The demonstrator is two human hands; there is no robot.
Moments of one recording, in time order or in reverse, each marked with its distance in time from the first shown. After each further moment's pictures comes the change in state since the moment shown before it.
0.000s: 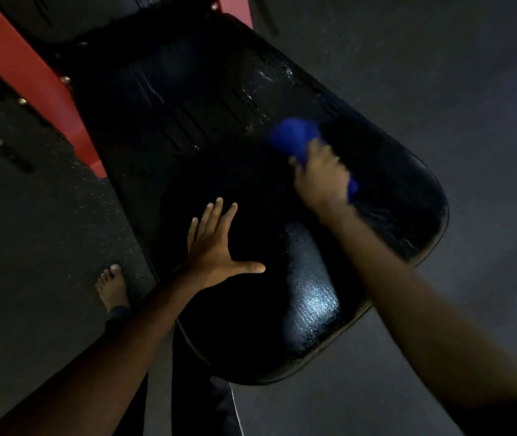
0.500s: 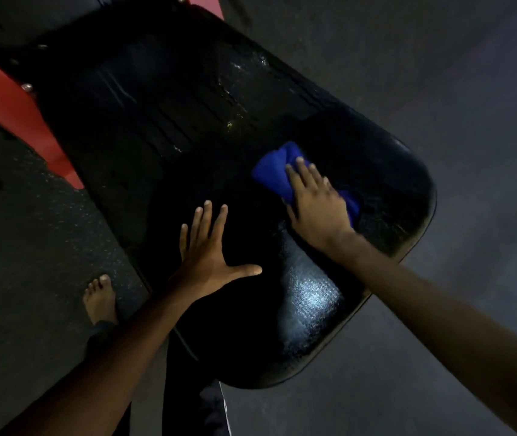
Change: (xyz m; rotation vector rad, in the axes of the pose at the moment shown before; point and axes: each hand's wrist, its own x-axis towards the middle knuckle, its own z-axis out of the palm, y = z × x) left_hand 0.001 -0.001 0.001 0.033 -0.044 0.019; right_hand -0.059 0.027 0.010 -0.093 -0.056 -0.248
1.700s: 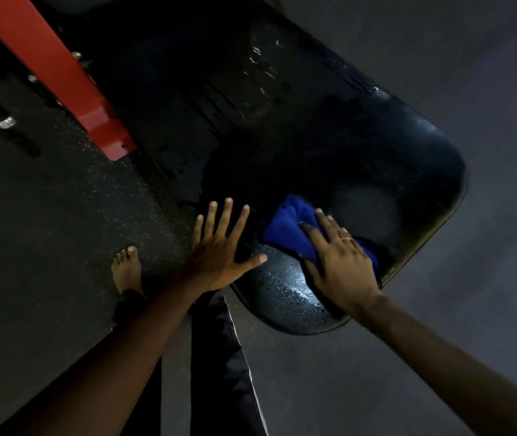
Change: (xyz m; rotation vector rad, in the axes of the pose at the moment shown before) left_hand -0.063 -0.086 0.003 0.204 -0.059 0.137; right_hand -0.142 -0.094 0.008 0.027 -0.101 -0.031
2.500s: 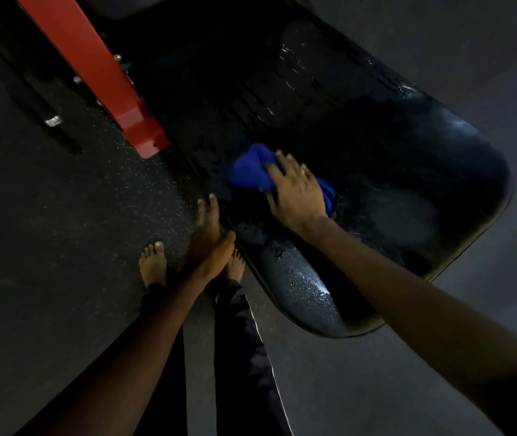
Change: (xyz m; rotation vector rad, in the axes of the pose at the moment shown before) left_hand -0.019 -0.038 -0.029 -0.647 0.183 -0.382; right_hand 0.157 -0.080 0.015 -0.036 0.025 -0.110
